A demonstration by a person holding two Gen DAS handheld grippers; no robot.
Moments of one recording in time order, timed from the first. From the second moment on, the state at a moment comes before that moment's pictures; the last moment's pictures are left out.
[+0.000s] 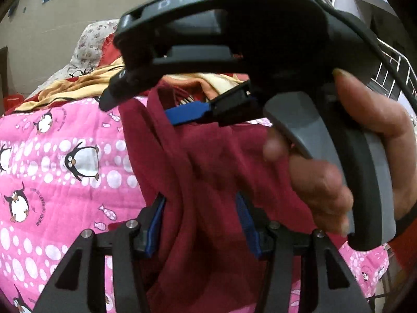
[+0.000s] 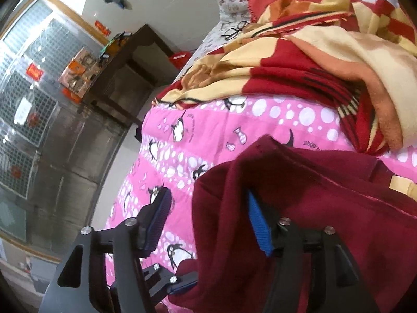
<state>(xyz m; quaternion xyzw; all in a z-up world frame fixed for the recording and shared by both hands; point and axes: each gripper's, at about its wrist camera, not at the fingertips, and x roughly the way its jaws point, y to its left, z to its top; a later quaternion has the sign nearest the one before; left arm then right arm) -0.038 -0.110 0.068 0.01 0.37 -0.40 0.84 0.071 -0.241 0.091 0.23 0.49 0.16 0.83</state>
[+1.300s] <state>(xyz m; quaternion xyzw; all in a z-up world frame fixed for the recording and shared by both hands) -0.107 -0.145 0.119 -0.01 0.39 -0.47 0.79 -0.049 -0.340 0.145 0.14 0.39 0.03 0.91</state>
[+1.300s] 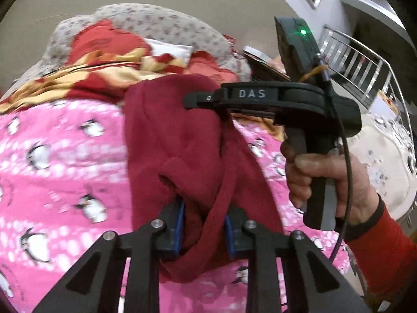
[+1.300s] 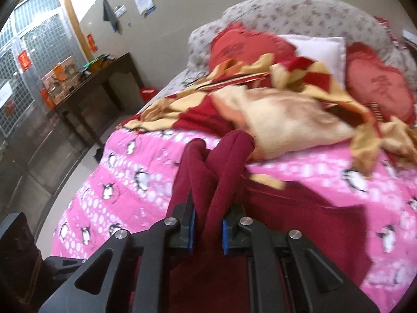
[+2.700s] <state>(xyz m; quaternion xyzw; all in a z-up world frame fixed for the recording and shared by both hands) -0.173 -0.219 0.053 0.13 0.43 -0.50 0.74 -0.216 -0.419 0.086 0.26 0.39 -0.05 0.88</state>
